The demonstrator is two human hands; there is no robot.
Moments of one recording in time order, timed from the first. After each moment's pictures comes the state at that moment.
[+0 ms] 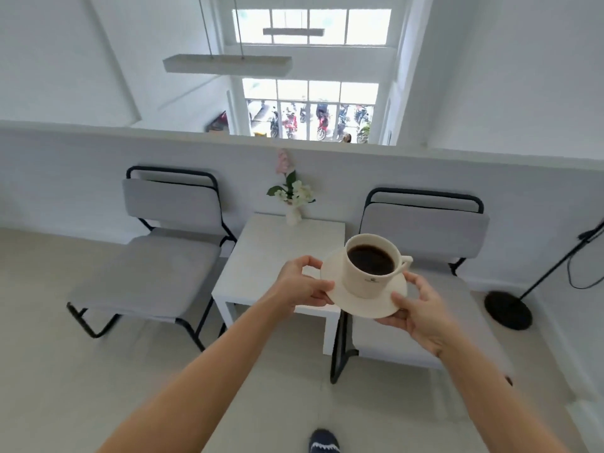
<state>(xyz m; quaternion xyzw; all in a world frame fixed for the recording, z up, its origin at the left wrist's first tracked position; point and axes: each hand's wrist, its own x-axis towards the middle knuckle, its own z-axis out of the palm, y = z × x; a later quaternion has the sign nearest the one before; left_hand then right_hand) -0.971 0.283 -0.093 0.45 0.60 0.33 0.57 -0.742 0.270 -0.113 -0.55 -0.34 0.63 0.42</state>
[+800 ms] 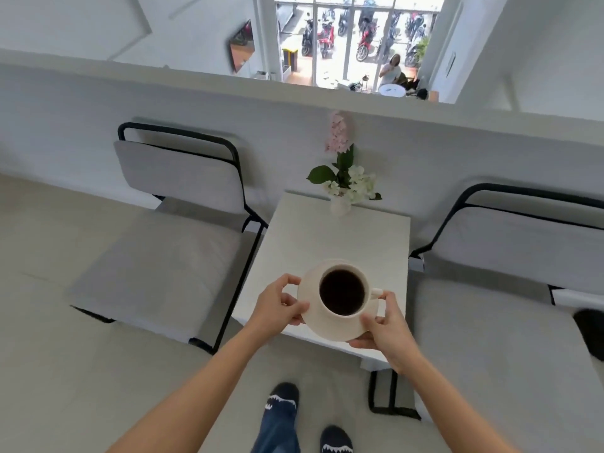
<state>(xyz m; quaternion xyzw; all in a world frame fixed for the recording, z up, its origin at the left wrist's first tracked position) -1.197 0.547 -0.263 0.42 0.69 0.32 0.51 -0.971 0.574 -0.266 -0.60 -0.43 0.64 0.21</state>
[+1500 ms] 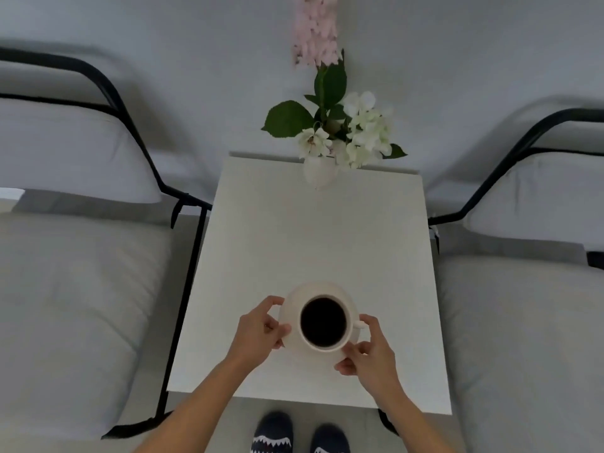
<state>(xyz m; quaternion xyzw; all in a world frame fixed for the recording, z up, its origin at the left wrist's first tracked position) -1.257 0.707 -0.552 0.46 0.67 0.19 0.54 -1.032 0.681 -0.542 -0.72 -0.36 0.56 0.21</state>
